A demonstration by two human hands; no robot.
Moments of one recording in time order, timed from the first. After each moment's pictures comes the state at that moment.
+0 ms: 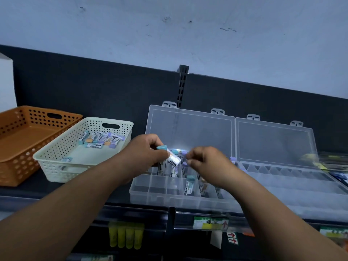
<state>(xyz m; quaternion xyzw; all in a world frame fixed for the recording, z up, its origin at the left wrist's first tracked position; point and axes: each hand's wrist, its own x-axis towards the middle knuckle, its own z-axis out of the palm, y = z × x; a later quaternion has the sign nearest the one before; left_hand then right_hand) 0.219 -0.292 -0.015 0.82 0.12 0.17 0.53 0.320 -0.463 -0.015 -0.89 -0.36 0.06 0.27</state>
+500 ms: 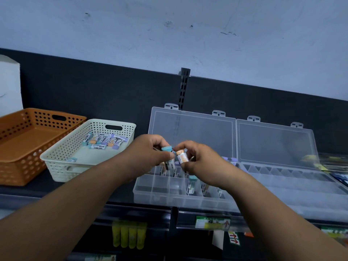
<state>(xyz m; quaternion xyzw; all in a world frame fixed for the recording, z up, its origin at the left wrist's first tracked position) 0.210 -0.294 -0.009 0.83 0.08 0.17 0.52 0.304 -0.450 -0.007 -0.84 -0.40 0.11 0.35</state>
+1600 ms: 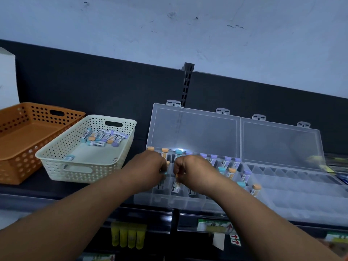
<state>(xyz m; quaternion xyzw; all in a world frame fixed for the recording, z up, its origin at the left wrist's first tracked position) 0.241 -0.277 -0.058 0.99 0.06 0.09 0.12 0.320 -0.422 -0.043 -0.89 -0.43 0.05 0.13</state>
